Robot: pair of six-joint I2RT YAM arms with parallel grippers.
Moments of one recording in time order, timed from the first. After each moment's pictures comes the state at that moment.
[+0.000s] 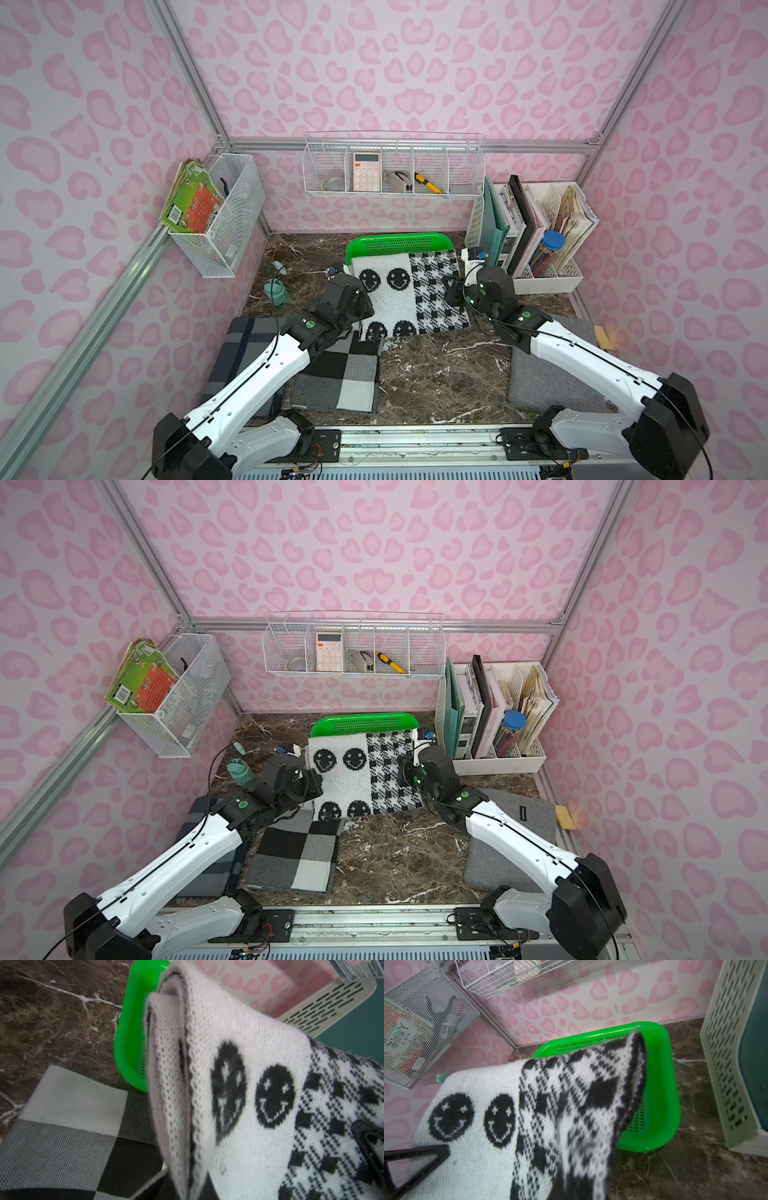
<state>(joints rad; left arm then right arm) -0.50 1.14 0.98 -0.52 -0.16 -0.73 0.68 1.32 0.96 -0.03 0.09 0.48</state>
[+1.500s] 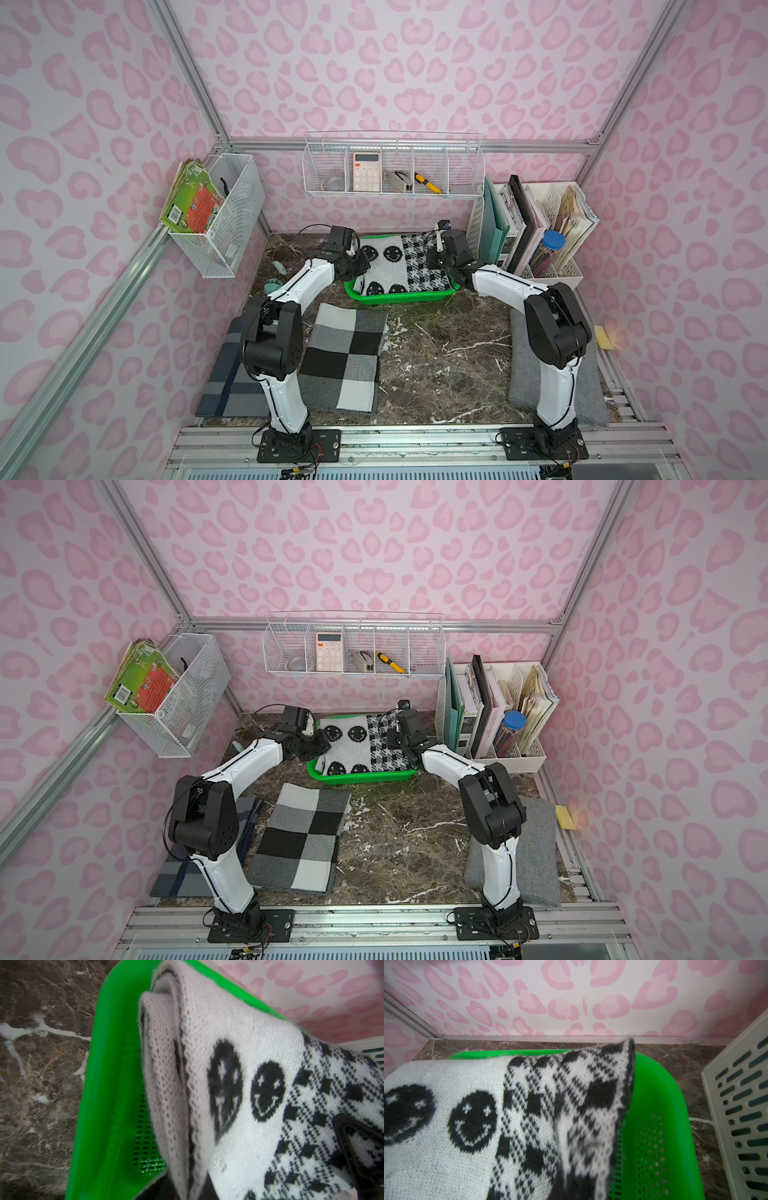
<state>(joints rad) -0.20 1.87 1.45 -0.45 0.19 -0.58 0.51 2.01 1.45 0.01 0.08 0.30</state>
